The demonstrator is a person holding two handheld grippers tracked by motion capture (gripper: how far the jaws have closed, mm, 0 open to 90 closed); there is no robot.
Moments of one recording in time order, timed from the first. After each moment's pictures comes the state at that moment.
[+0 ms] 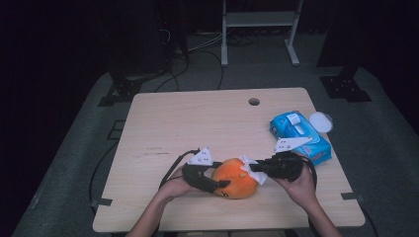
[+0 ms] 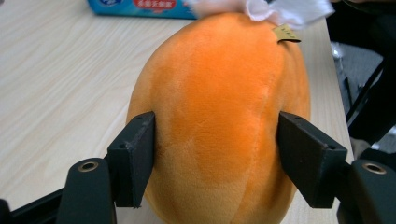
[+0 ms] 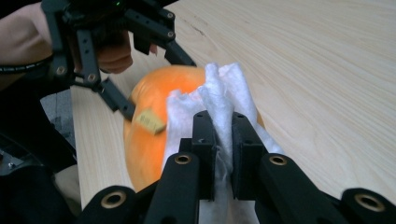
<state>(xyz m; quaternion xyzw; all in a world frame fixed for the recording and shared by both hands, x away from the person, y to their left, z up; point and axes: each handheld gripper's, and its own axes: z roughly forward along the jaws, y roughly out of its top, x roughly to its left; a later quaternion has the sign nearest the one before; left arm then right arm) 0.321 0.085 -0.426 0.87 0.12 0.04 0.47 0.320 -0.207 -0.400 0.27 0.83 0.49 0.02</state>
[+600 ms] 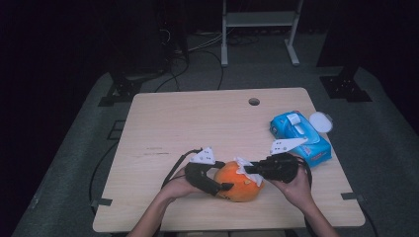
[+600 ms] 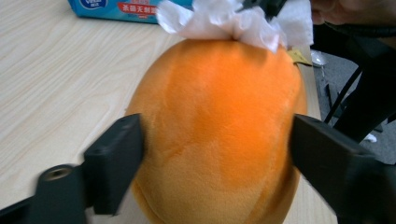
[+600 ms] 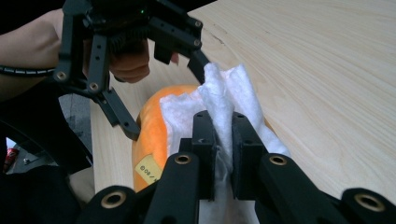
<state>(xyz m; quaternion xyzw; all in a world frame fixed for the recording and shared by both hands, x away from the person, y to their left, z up) 0.322 0.080 -0.423 0.87 0.15 0.01 0.48 0.317 -0.195 -0.399 0.24 0.83 0.50 0.01</state>
